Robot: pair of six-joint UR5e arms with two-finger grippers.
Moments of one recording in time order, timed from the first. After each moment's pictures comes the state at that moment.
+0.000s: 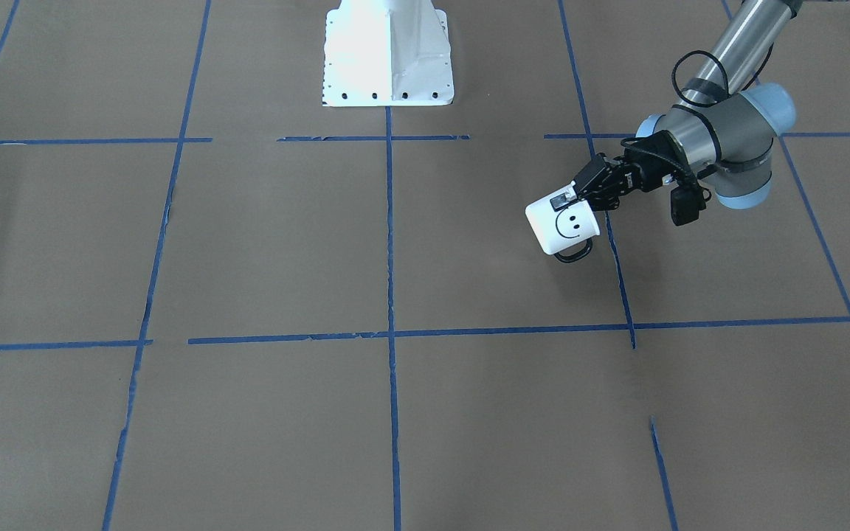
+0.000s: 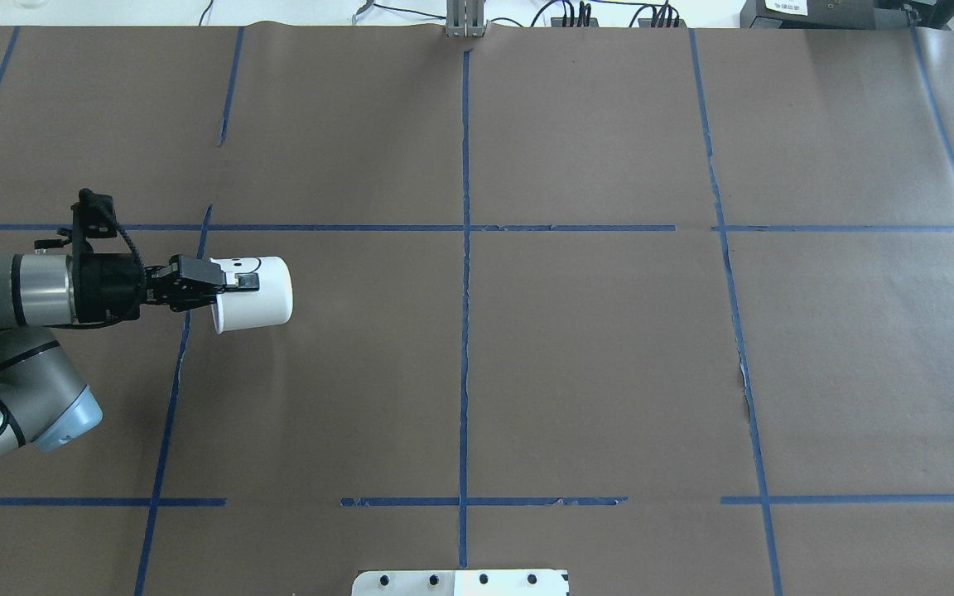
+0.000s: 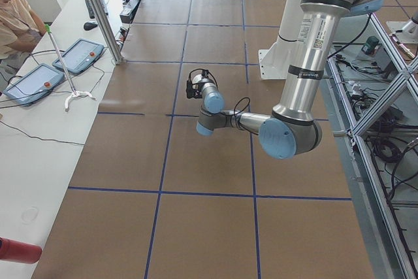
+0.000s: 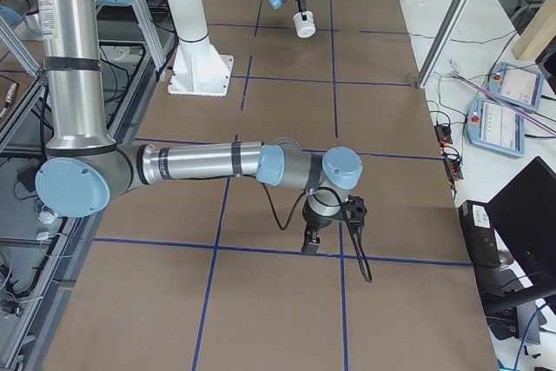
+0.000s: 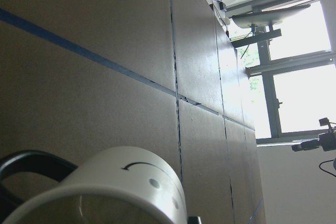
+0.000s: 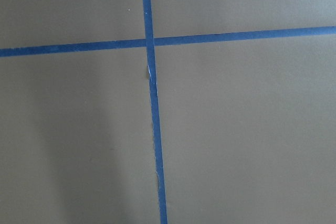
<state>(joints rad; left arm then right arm) -0.72 -1.84 -1.37 -3.39 -2.06 -1.78 1.53 -1.54 1.64 -1.83 2.27 0.01</state>
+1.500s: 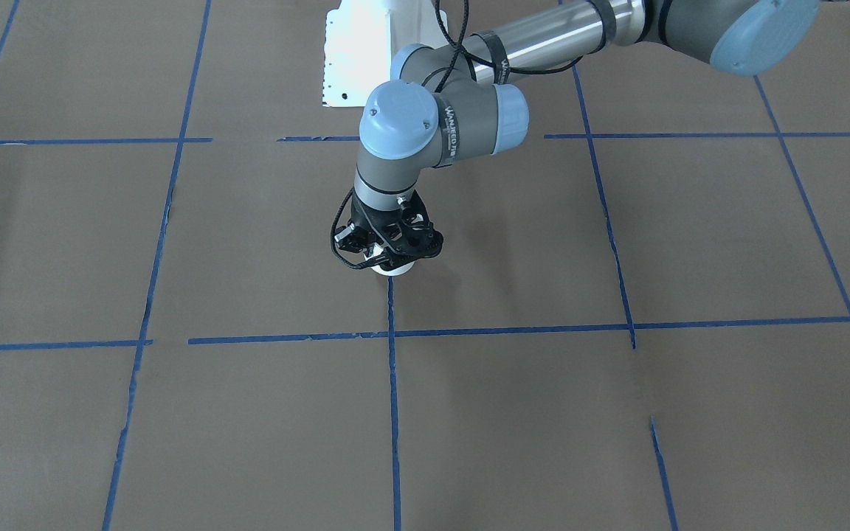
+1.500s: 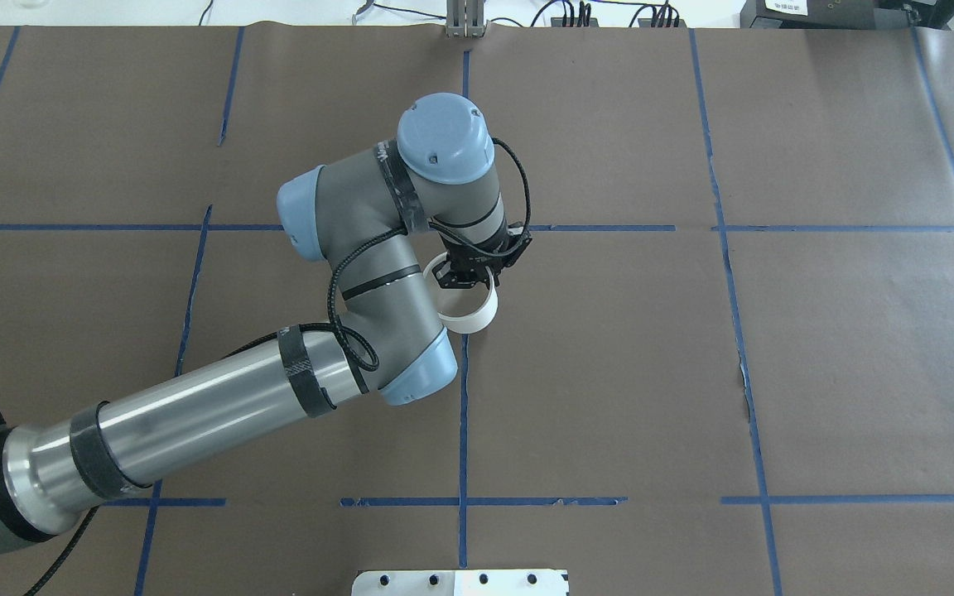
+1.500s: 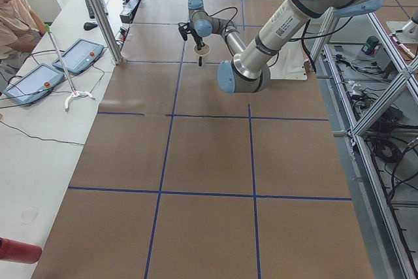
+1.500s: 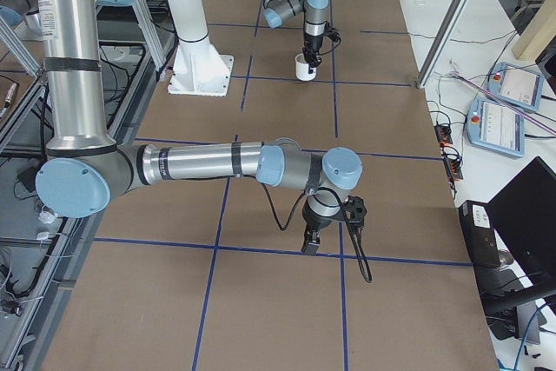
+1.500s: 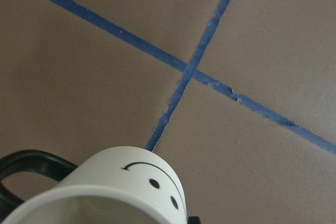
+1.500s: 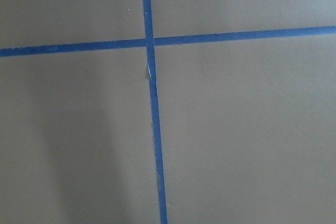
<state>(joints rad) -0.55 -2.56 -1.27 -1.76 -2.01 -1.68 1.53 -1.54 1.64 -1.83 2.27 0.01</state>
